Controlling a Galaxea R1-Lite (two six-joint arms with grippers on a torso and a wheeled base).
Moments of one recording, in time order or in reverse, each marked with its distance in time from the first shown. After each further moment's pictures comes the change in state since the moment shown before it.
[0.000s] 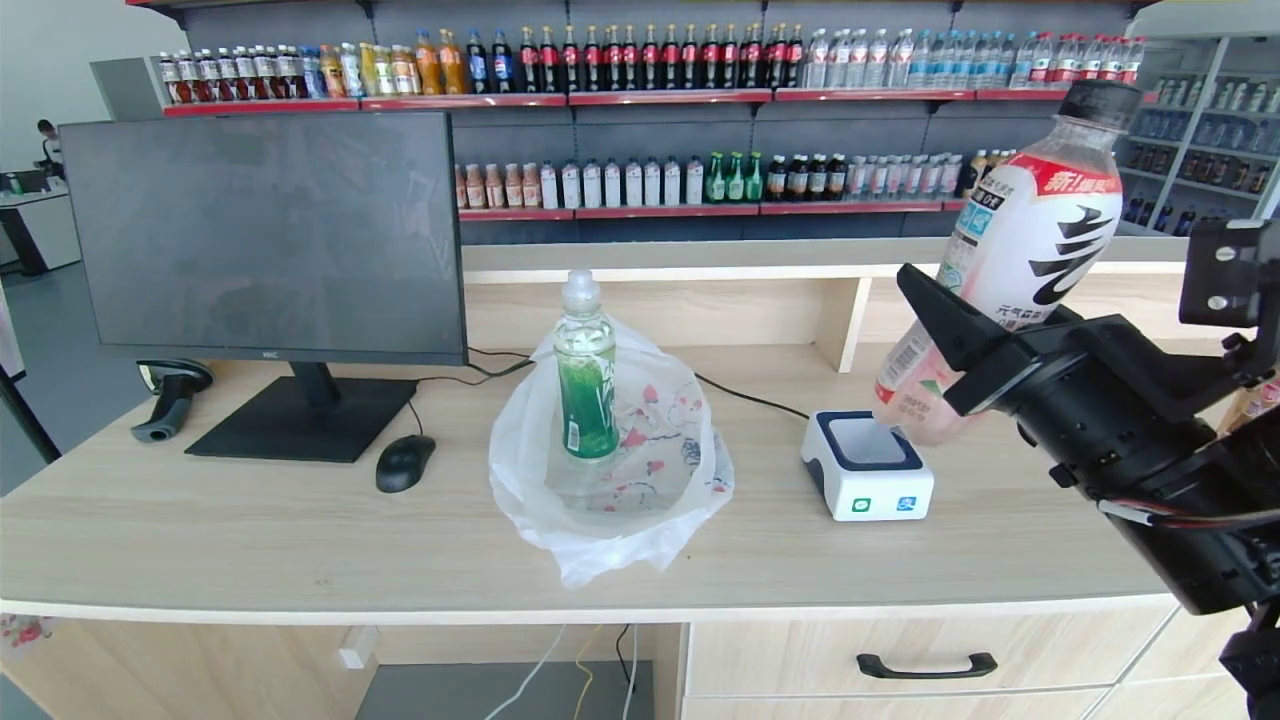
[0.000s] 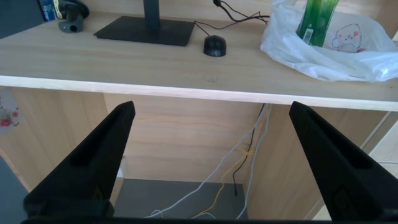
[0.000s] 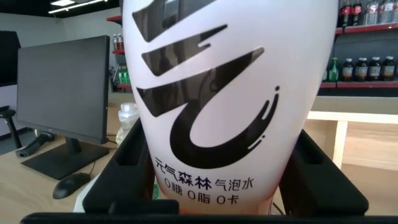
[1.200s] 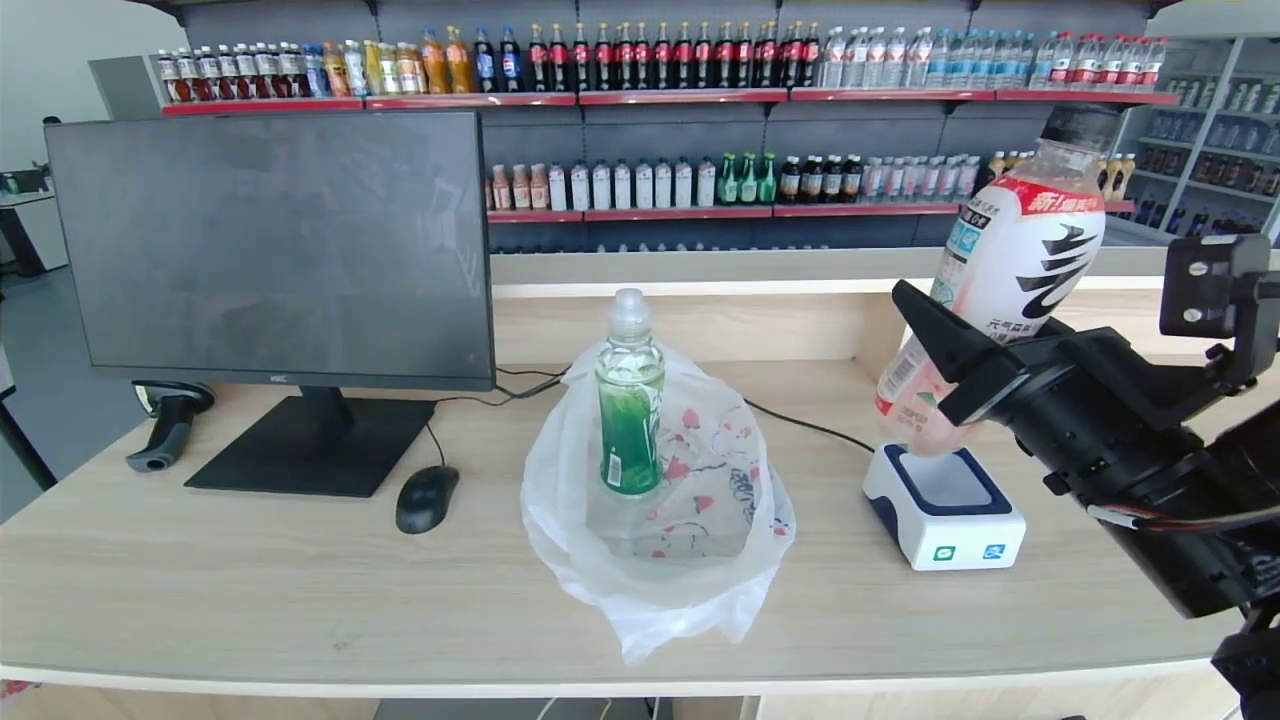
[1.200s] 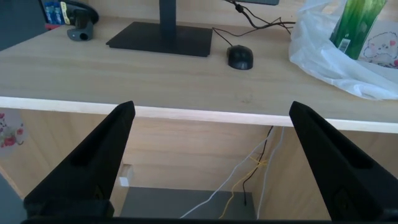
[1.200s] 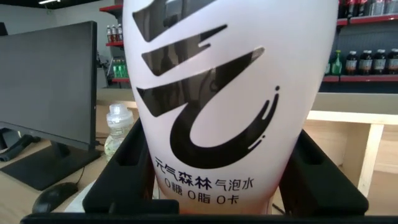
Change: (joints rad) left arm 0.000 0.000 0.000 0.000 0.001 -0.002; right arm -0.006 0.013 0.017 0.002 -0.001 -0.001
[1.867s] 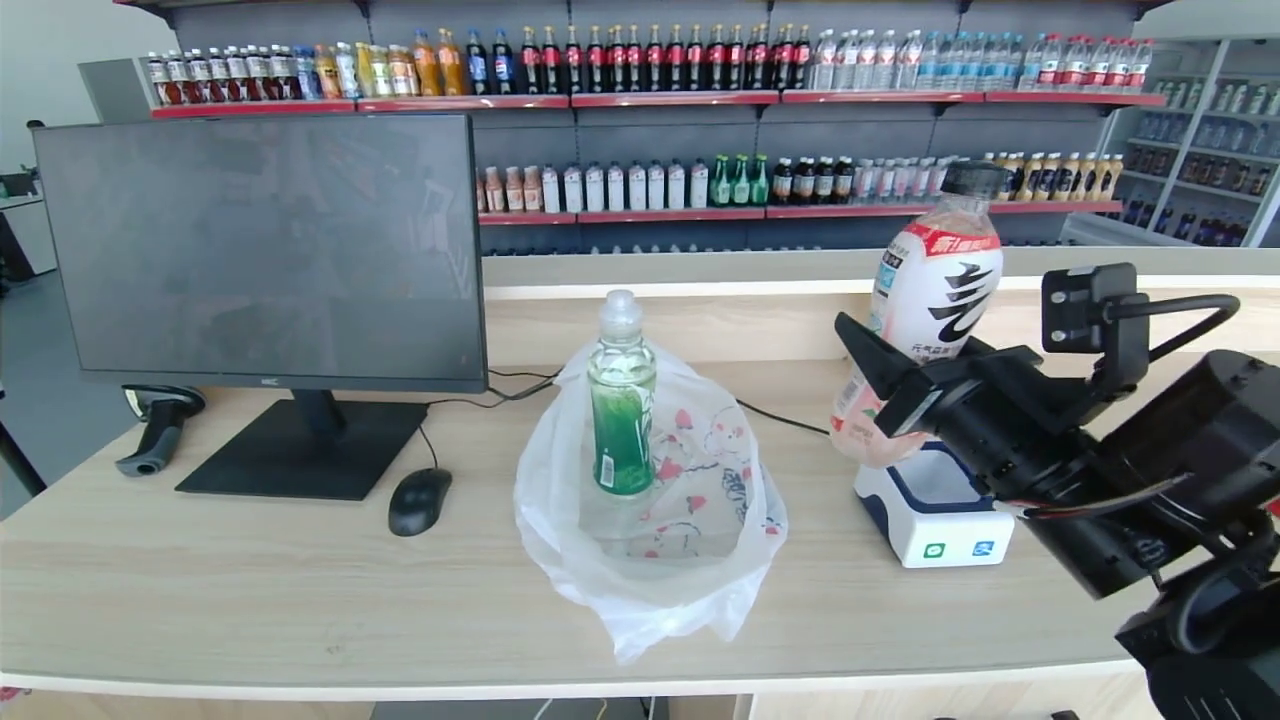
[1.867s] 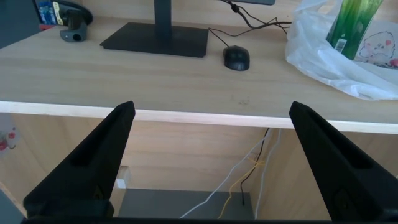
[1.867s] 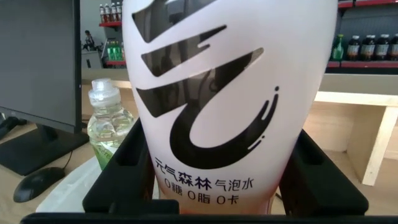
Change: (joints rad) left arm 0.000 0.000 0.000 0.000 0.000 0.000; right arm -0.006 0.147 -0.065 -0.001 0.004 -0.006
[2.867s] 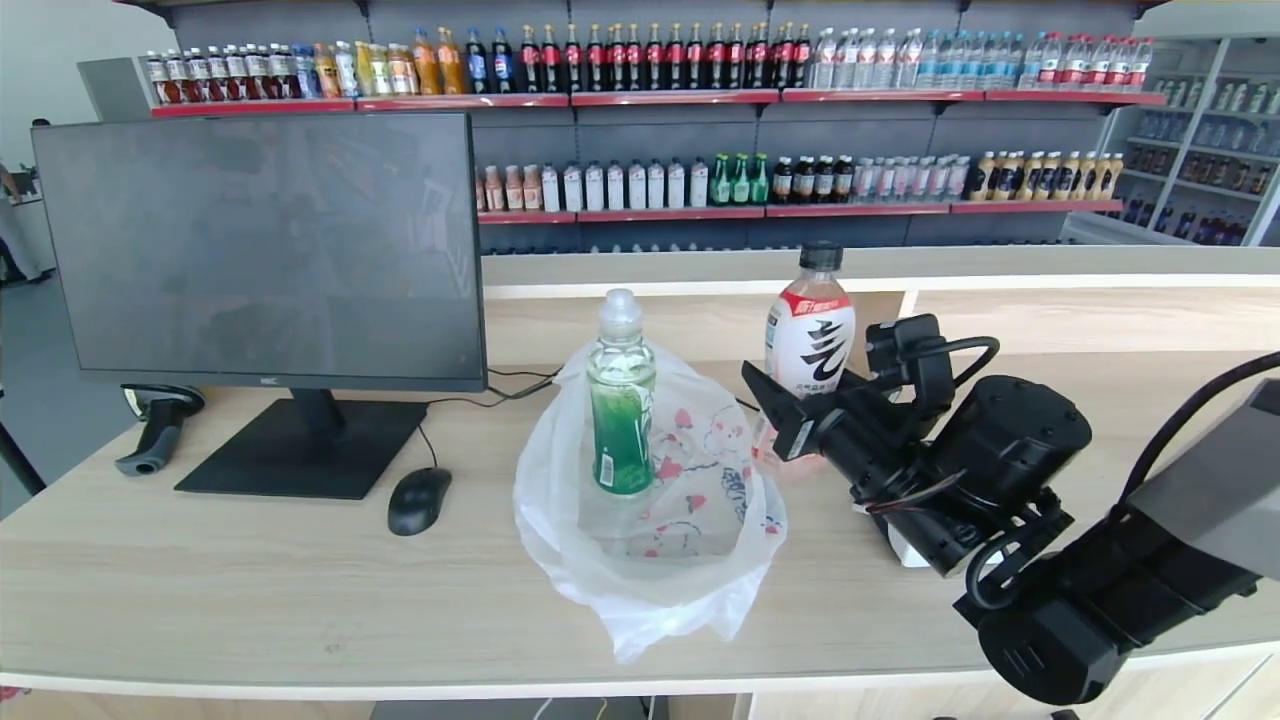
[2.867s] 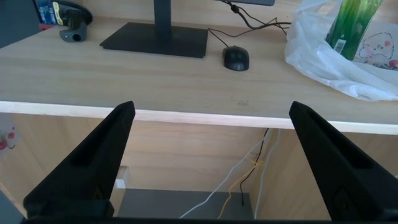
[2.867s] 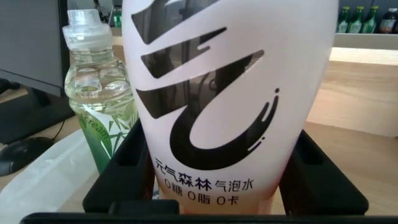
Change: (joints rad) left arm 0.000 0.000 0.000 -0.001 0.001 -0.003; right arm 0.039 0.260 -0.162 0.000 0.030 -0.013
